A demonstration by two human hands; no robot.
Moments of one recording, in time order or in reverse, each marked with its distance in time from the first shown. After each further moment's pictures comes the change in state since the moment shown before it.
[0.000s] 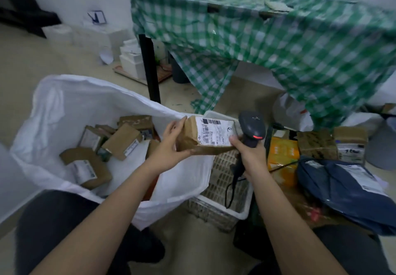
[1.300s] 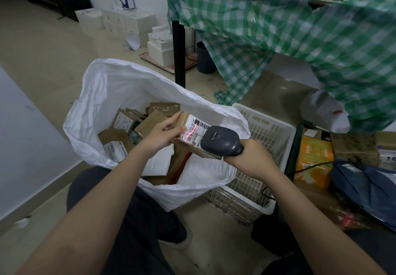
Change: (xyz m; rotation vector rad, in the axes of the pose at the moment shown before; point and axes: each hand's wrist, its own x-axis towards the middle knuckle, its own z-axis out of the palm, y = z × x) left_hand -0.034 -0.028 -0.092 -0.121 0.125 -0.354; right_hand -0.065 -0.018 0.058 -1.070 -0.527 -0.371
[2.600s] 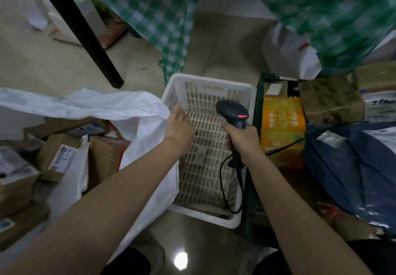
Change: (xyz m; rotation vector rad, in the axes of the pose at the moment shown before) left_hand 0.203 -0.013 0.263 1.926 -0.296 0.416; right_hand 0.116 0.242 0.009 0.991 0.358 0.721
